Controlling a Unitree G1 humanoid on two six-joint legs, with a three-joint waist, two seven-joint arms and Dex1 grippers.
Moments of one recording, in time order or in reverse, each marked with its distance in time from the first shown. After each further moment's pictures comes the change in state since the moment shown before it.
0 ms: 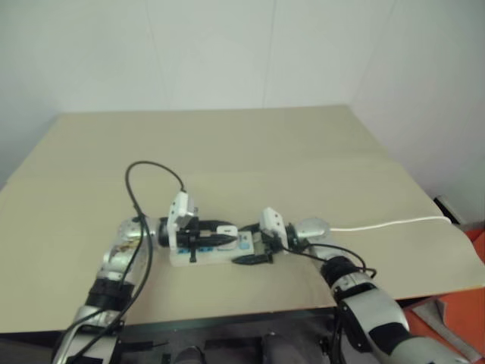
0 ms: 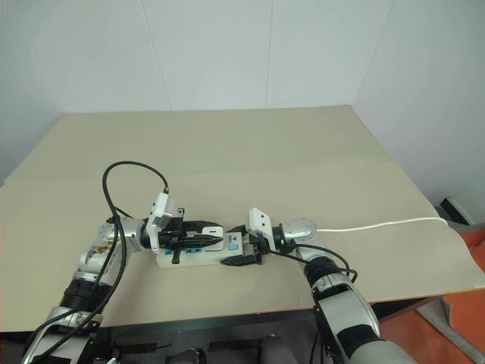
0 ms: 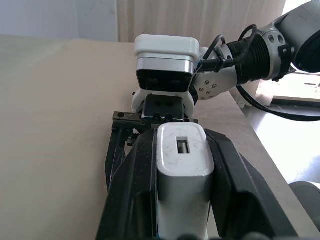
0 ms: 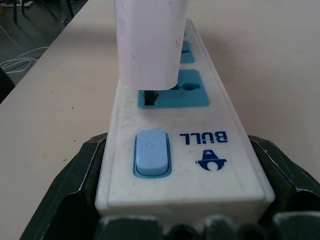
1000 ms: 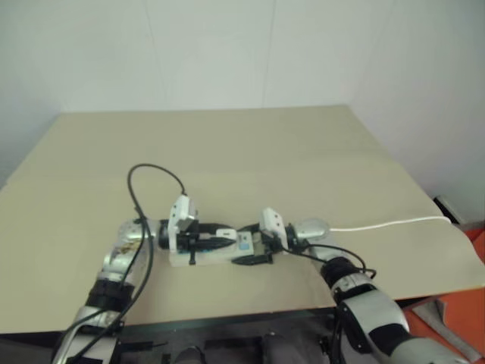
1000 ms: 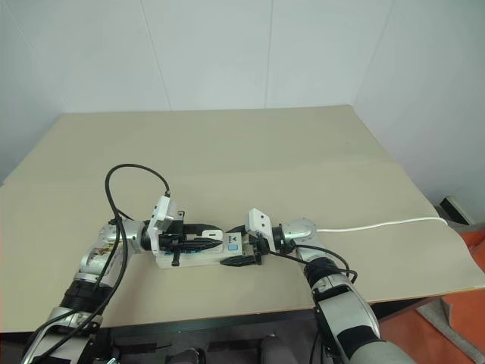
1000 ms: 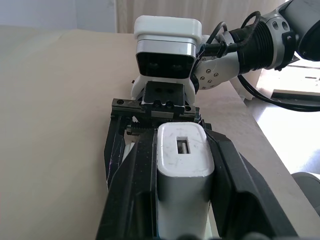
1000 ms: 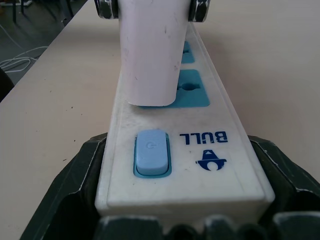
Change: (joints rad) left arm 0.008 0.002 -0.008 0.021 0.023 -0.021 -0.008; right arm 0.009 -0.001 0.000 -0.018 -0.003 0.002 0.001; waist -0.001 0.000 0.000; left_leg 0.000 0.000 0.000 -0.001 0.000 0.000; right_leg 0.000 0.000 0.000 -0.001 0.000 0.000
